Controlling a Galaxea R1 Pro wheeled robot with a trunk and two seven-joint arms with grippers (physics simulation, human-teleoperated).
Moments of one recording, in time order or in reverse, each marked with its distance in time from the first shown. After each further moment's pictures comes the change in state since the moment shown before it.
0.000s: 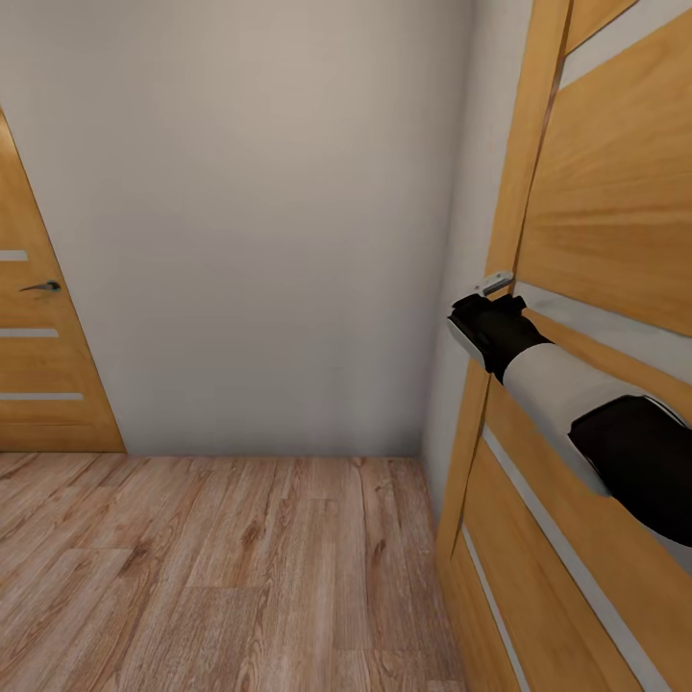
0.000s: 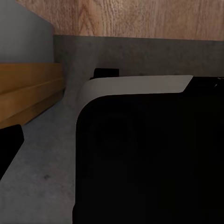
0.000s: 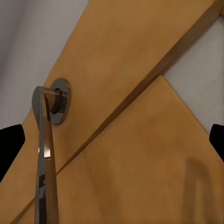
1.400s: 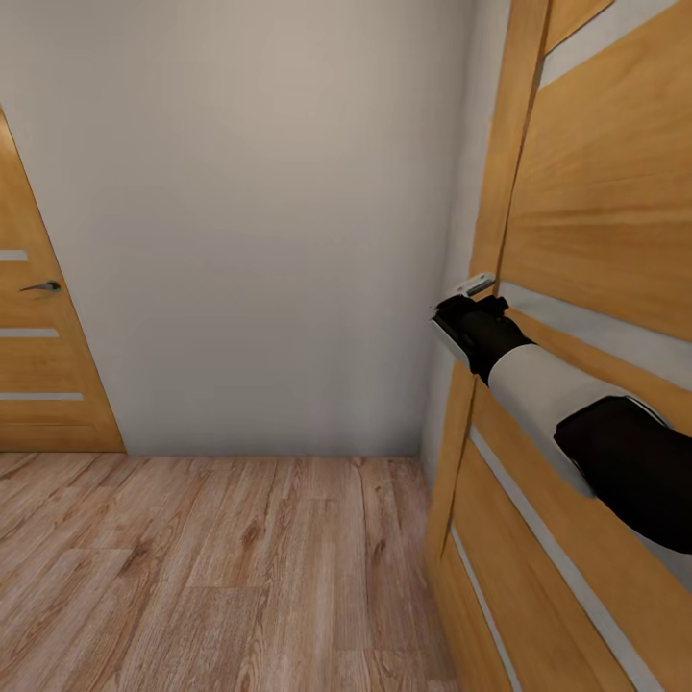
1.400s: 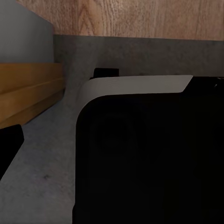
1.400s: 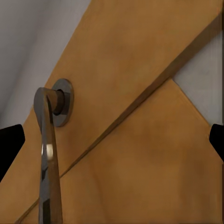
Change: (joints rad) left arm 0.000 0.000 0.000 0.000 0.002 0.001 0.000; right arm 0.002 0.050 0.001 -0.001 -0.003 0.010 0.000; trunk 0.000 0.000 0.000
